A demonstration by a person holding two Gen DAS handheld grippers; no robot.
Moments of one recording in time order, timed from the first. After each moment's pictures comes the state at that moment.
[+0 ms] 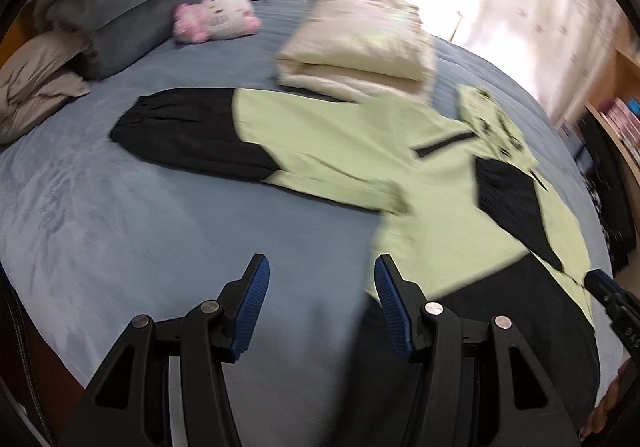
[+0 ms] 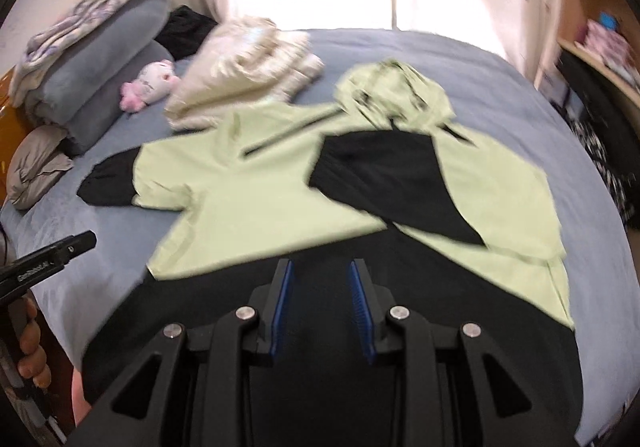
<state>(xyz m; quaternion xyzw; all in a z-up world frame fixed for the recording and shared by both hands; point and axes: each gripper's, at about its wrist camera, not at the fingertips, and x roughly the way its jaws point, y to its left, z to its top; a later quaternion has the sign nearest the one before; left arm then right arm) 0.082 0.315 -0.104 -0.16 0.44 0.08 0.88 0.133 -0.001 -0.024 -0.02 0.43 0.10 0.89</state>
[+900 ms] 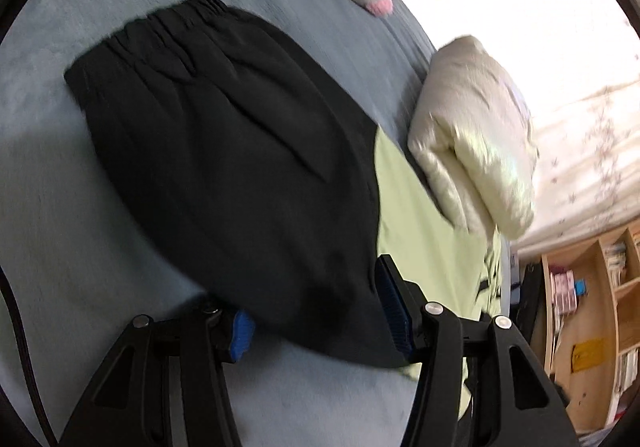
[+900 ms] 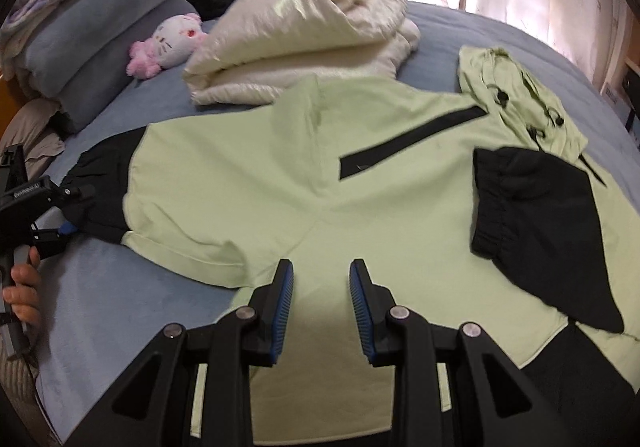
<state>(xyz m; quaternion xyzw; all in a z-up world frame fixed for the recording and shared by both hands) 0.204 0.543 -0.237 -0.46 0.41 0.03 0.79 0.257 0.132 -0.125 -0.03 0.49 0.13 0.86</state>
